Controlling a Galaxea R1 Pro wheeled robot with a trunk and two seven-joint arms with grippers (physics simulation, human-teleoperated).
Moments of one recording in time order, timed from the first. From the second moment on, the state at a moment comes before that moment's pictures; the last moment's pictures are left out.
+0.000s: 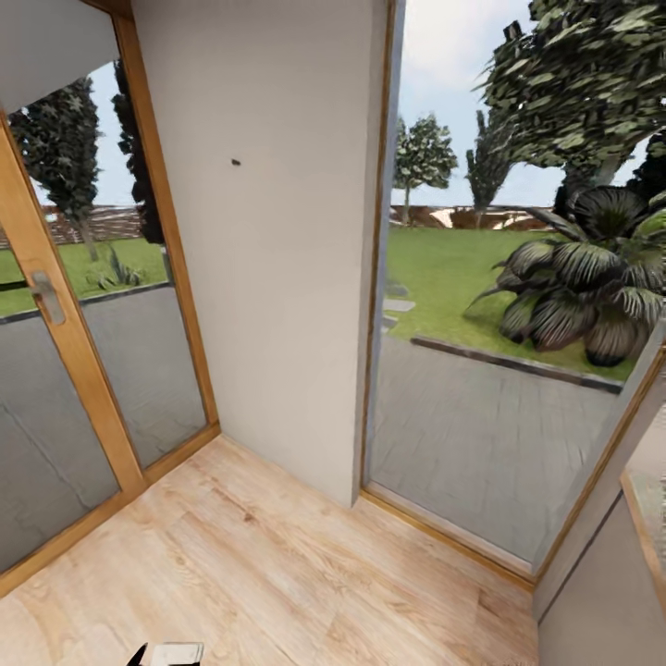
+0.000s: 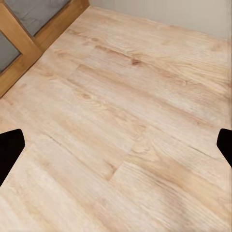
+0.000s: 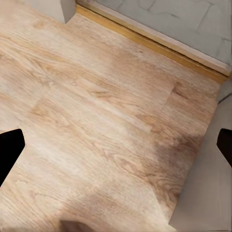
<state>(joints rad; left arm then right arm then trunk) -0.41 0.04 -0.51 0.08 0.39 -0.63 0.22 -0.26 -0.11 0.44 -0.23 -0.45 -0.41 -0.06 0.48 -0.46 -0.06</state>
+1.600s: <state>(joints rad) -0.41 0.00 -0.51 0.08 0.38 -0.63 0.21 -0.26 -0.09 0.44 -0.19 -0.45 -0.41 -0.06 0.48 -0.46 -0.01</state>
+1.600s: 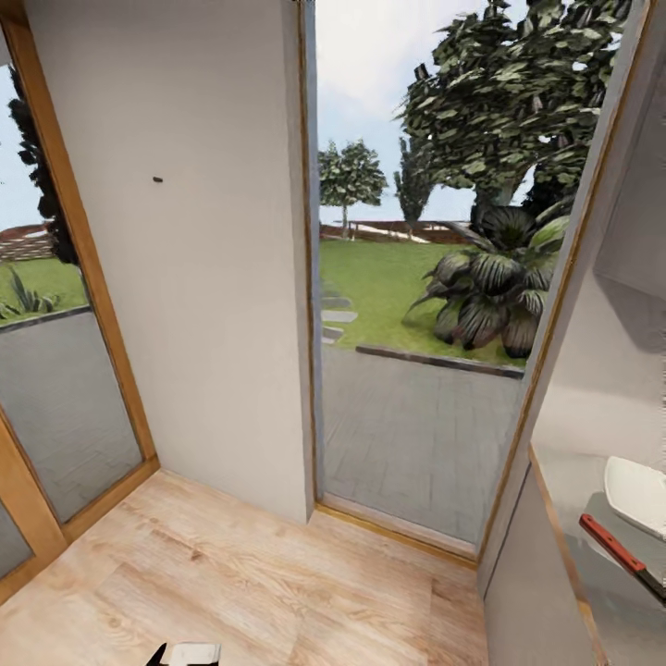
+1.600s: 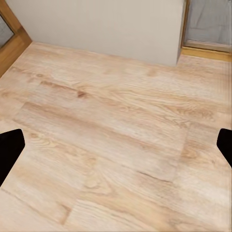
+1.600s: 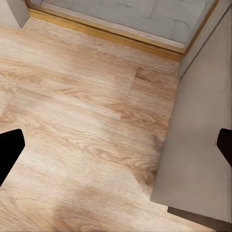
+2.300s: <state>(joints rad) -0.42 0.04 -0.51 0.08 0.38 -0.63 0.21 -0.26 -0.09 0.44 -0.19 -0.45 -0.41 -0.06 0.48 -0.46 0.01</state>
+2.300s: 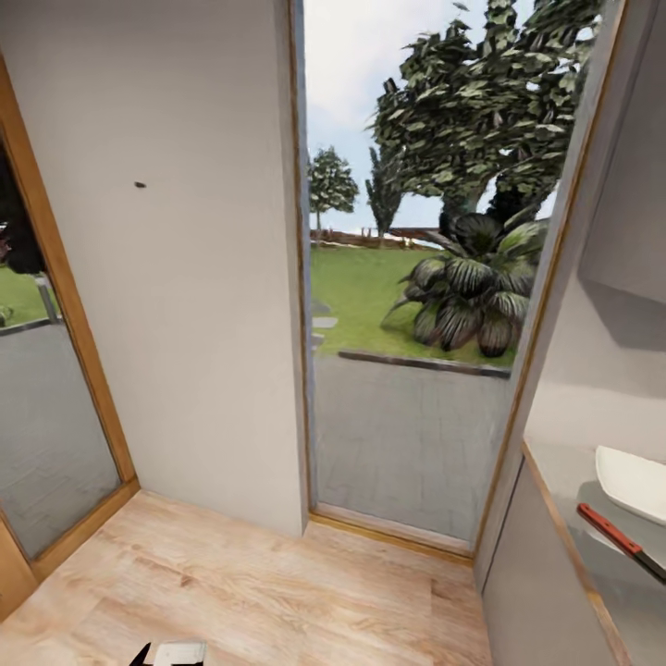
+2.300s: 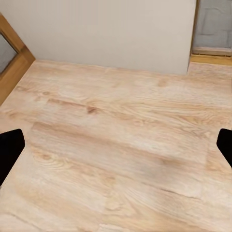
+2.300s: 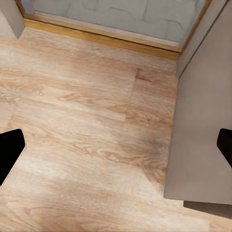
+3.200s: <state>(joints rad) -0.41 0.04 -0.51 0.08 0.38 -0.63 0.21 -0.26 -0.09 0.44 -0.19 -0.45 -0.41 -0.06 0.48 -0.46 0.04</state>
